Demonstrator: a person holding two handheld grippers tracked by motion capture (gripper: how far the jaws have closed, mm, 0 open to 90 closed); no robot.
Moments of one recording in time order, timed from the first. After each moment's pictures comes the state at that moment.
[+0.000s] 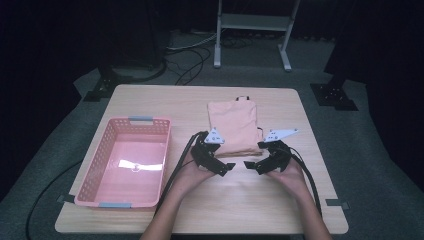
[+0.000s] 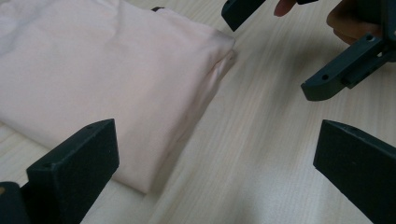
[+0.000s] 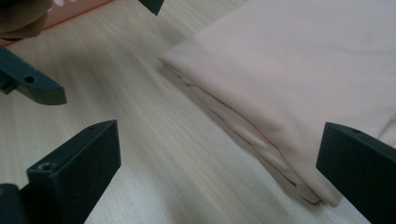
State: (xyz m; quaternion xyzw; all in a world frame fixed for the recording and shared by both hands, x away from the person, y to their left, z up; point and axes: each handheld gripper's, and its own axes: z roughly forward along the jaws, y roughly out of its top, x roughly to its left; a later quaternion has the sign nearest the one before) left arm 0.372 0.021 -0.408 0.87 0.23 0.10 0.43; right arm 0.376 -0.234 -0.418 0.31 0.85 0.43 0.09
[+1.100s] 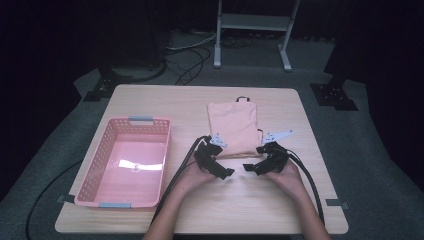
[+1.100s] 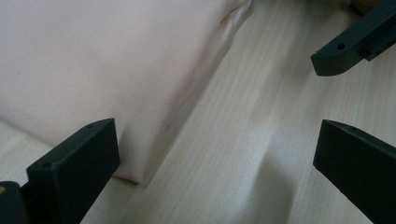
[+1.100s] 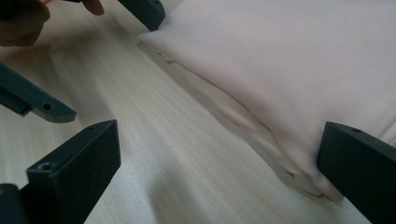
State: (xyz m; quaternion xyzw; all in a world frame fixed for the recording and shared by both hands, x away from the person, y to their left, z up) left arm 0.380 0.014 -0.435 0.89 0.25 0.04 0.37; right arm 0.385 -0.235 -0.441 0.33 0.85 0.41 0.05
